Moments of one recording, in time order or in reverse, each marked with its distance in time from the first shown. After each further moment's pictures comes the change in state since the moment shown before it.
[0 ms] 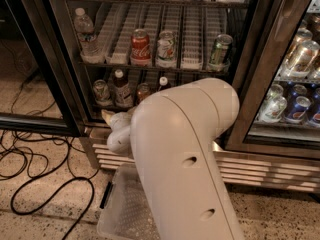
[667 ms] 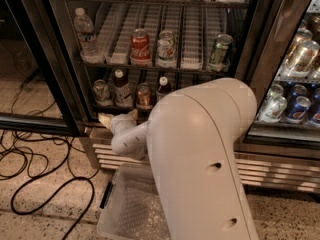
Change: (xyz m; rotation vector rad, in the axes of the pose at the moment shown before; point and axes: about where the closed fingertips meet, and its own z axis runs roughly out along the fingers) arm 0.001 0.012 -0.024 -0.090 0.040 0.035
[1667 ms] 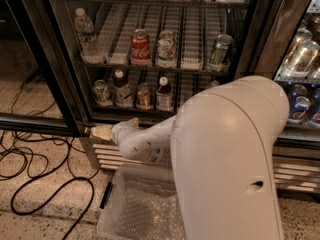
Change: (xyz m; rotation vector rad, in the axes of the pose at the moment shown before) arm 0.024 0.017 -0.047 -0.142 0.144 -0.038
